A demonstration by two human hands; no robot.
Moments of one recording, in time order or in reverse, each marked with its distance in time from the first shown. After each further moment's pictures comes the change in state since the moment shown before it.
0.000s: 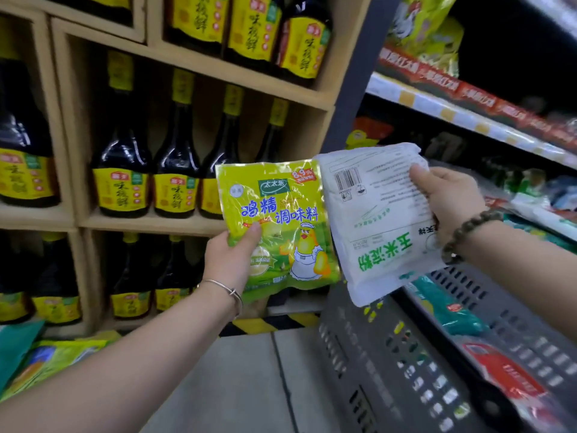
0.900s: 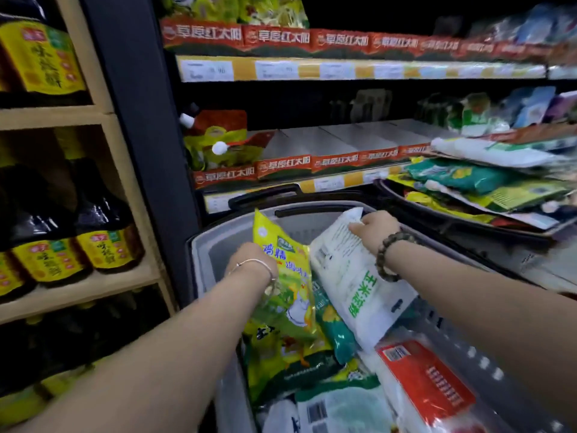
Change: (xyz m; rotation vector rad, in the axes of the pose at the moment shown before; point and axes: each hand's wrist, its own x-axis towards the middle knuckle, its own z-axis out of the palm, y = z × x) left_hand 0.019 -0.111 0.294 1.433 -0.197 -0.048; right_hand 0.144 0.220 -0.161 -0.545 -0.041 0.228
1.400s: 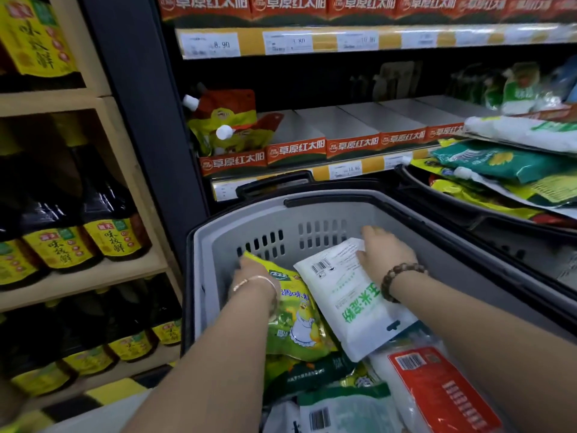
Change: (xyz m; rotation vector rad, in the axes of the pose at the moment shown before) left_hand 0.008 -0.015 0.031 0.375 -0.195 -0.067; right_hand 0.002 0.037 0.042 -0.557 -0.098 -0.281
